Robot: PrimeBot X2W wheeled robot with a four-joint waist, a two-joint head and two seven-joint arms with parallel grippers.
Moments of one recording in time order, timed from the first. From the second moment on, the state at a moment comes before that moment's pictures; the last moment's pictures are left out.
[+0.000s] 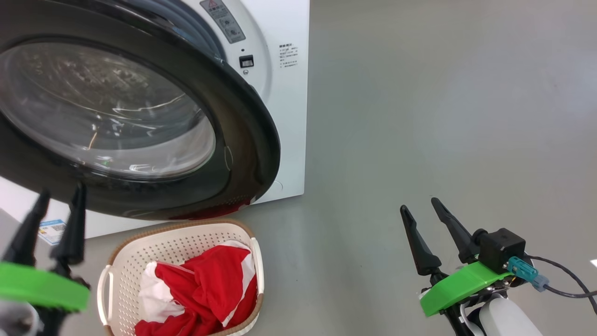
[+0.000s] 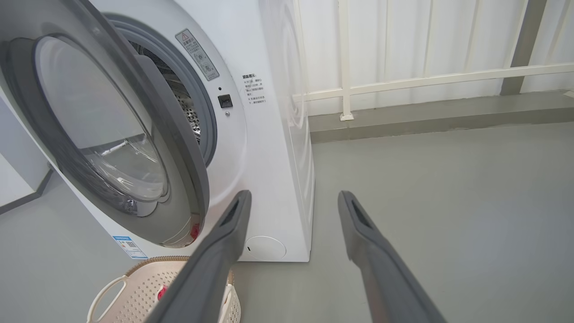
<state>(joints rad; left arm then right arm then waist) -0.21 0.31 0.14 0.07 -0.73 -0.11 0.10 -0.19 -0.05 0.17 0.37 0.37 0.12 -0.26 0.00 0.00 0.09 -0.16</state>
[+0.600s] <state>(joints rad) -0.02 0.19 0.07 0.10 -0.44 0.01 -0.23 -0.19 -0.05 0.15 0.35 0.34 0.12 -0.26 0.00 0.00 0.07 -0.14</state>
